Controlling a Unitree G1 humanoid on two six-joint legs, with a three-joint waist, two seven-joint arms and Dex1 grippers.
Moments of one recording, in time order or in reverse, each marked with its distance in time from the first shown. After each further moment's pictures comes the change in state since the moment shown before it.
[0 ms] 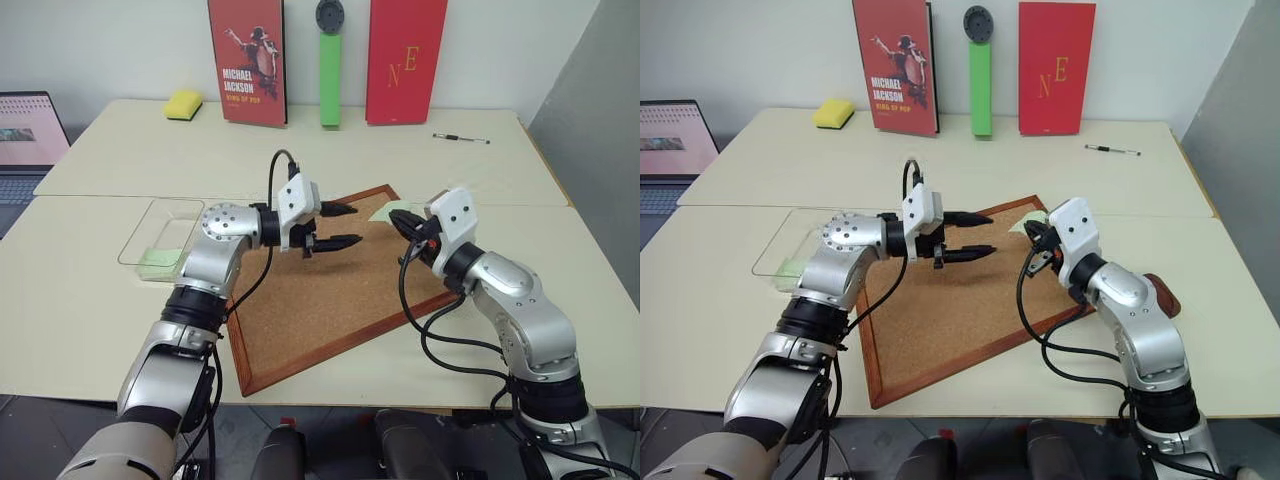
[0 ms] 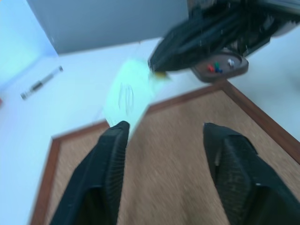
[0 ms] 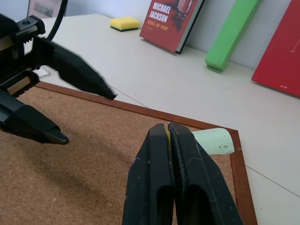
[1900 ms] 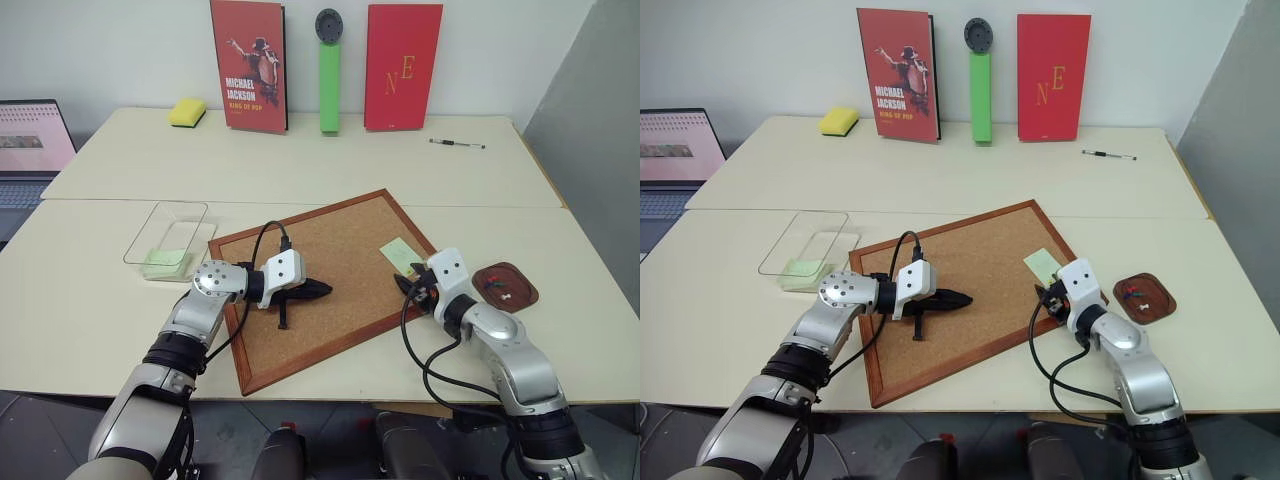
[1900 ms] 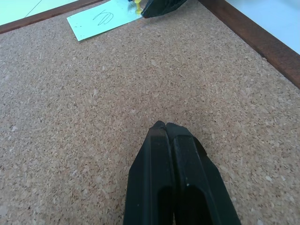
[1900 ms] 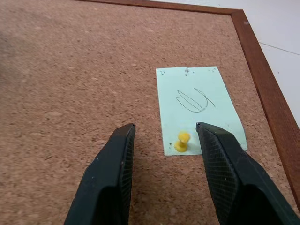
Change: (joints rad) left arm 0.251 0.102 -0.090 0.079 0.106 -0.140 -0.032; right arm 0.224 0.007 0.037 0.219 -0.090 -0.171 -0.031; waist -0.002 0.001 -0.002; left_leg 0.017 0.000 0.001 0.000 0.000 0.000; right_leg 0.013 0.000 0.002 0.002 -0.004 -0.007
